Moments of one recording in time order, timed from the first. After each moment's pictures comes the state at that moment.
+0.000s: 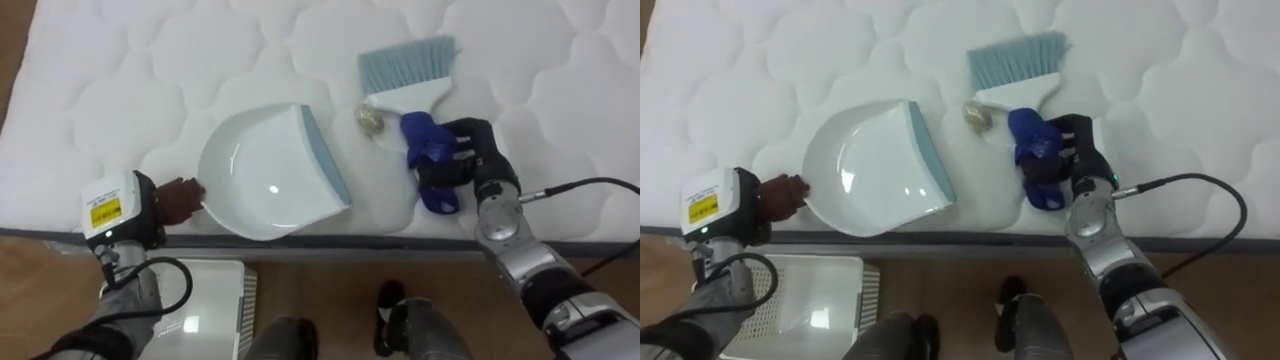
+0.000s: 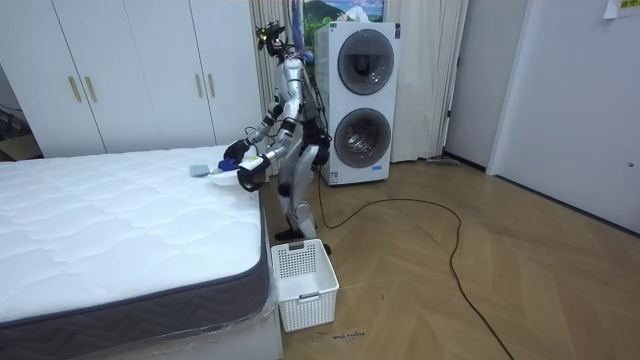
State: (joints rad) left arm -0.40 0.35 -0.32 1.12 0.58 0.04 0.75; right arm -0.53 -0.34 0.37 1.06 -0.01 -0.18 -0.41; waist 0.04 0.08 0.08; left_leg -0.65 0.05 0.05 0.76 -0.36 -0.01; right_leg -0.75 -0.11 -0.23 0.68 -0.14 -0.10
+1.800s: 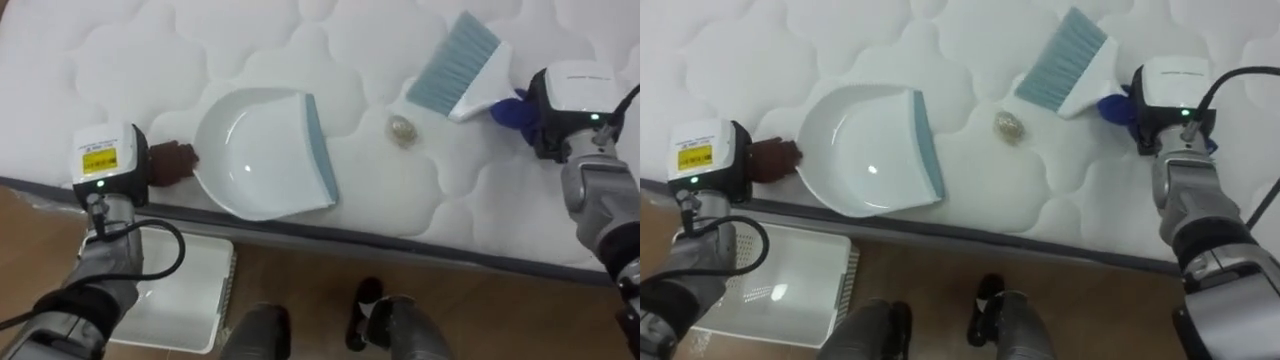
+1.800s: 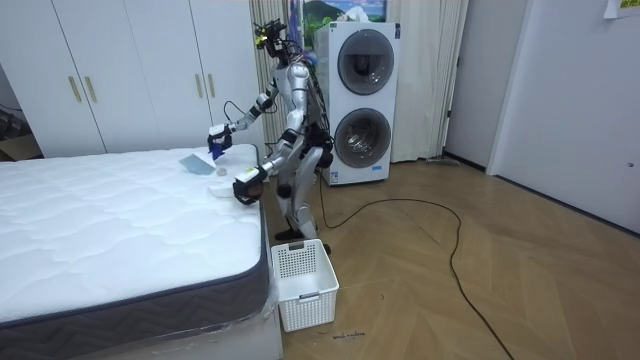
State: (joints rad) left arm -0.52 0.43 -0.36 1.07 0.82 0.15 0.67; right arm -0.69 -0.59 0.34 1.12 -0.96 0.07 -0.48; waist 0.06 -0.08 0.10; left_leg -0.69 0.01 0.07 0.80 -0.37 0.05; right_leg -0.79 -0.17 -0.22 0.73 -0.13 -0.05
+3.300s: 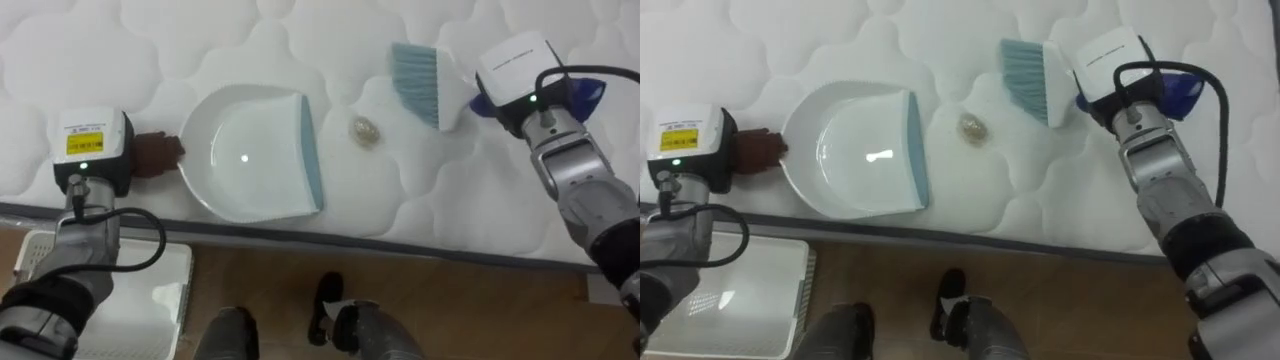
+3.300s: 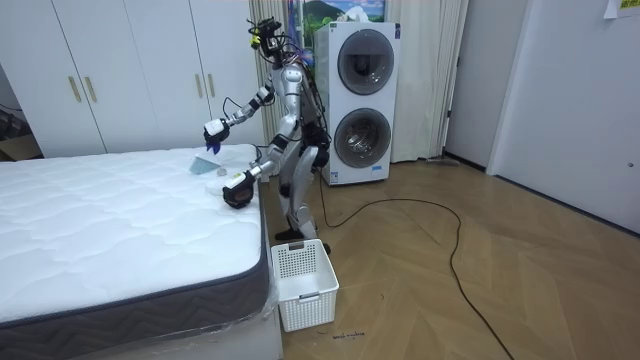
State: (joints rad) left arm -0.53 0.53 -0.42 0.99 0.85 0.16 0.54; right arm -0.60 -0.62 0.53 0.70 -1.30 0.17 -0.26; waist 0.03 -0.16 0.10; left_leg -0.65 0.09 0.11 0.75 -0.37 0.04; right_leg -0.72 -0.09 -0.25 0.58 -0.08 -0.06
